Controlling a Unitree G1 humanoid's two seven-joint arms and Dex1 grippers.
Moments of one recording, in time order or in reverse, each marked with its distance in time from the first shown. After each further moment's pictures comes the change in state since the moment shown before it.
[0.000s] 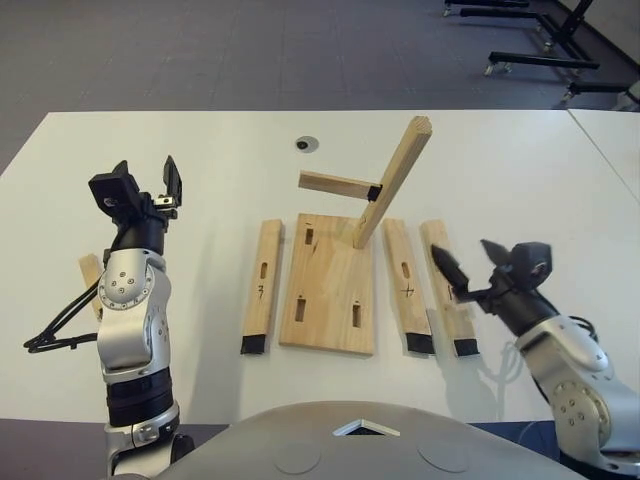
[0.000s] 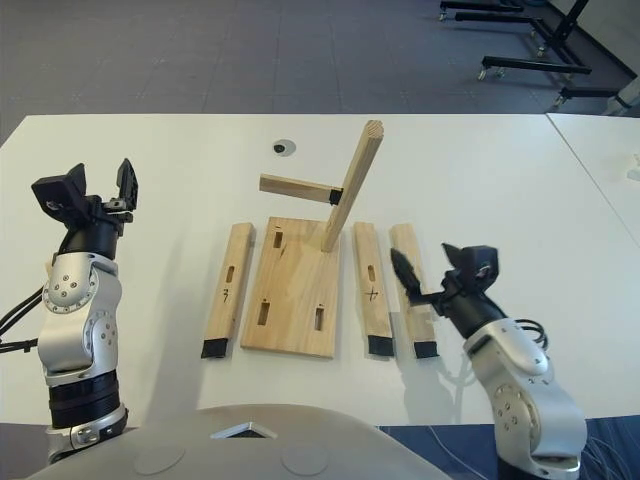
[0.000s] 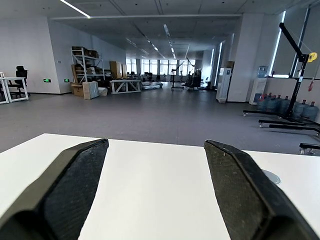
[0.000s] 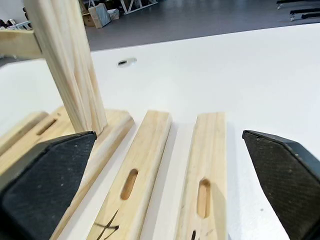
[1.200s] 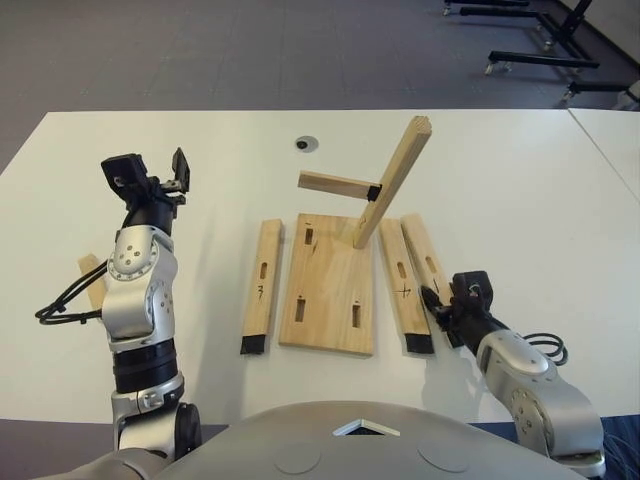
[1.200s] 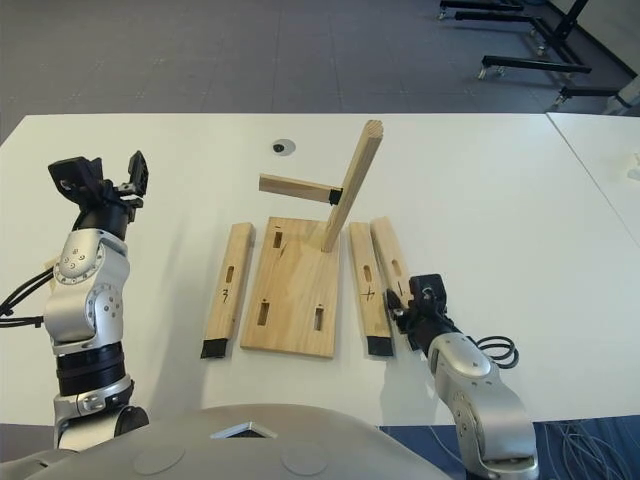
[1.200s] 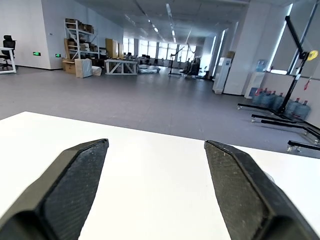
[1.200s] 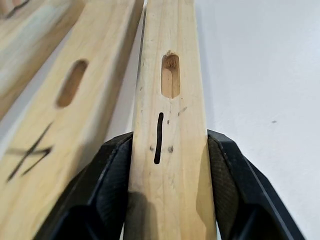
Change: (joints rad) left arm -0.157 0.009 0.058 0.152 -0.070 0.089 0.012; right arm -0.095 0.070 0.149 0.064 -0.271 0.212 -0.209
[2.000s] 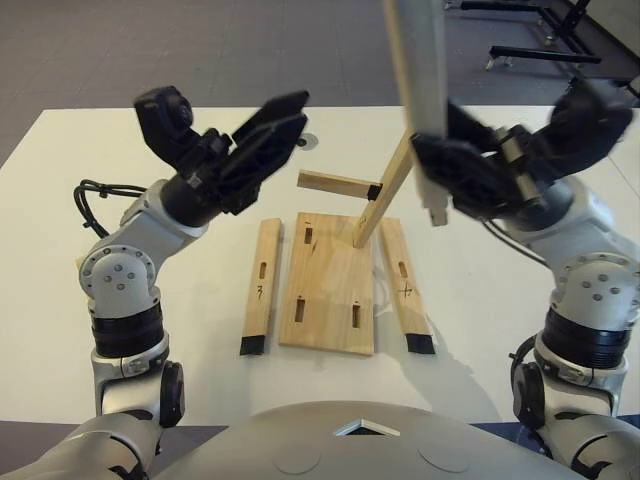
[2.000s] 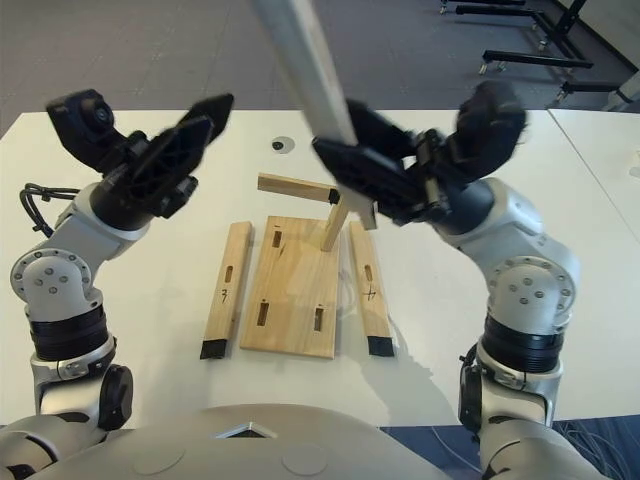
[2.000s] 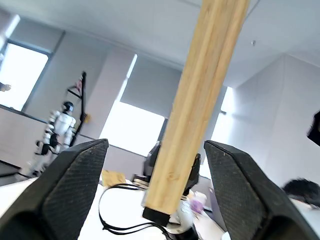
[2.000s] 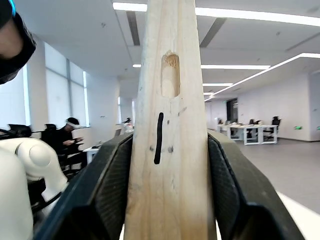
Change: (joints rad) left arm -0.187 0.142 -0.134 -0.142 -1.110 0.418 -0.739; right arm -0.677 -0.152 -0.034 0.114 0.919 -0.218 0.779
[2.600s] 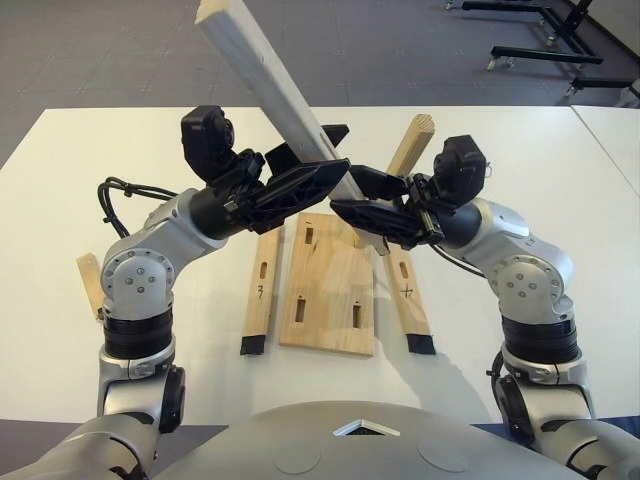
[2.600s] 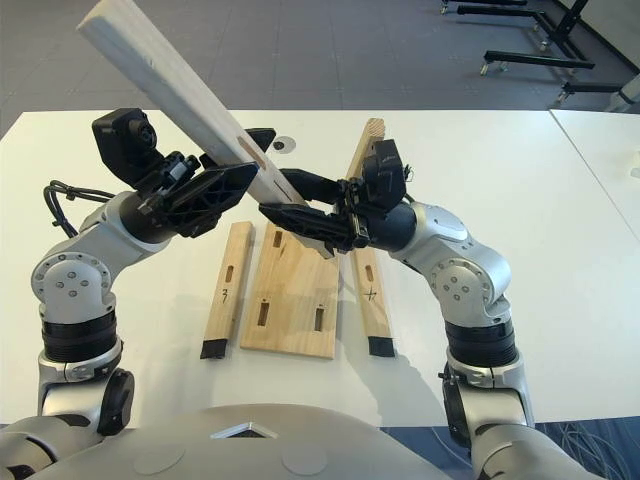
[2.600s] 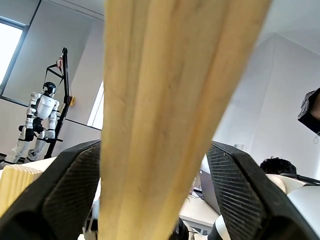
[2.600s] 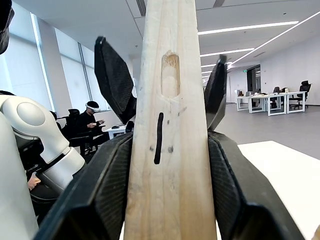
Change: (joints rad) left arm 0.000 -0.014 -0.083 -0.020 0.077 -0.019 -0.028; right arm 0.036 0.043 0.192 0.109 -0.211 -0.059 0.123
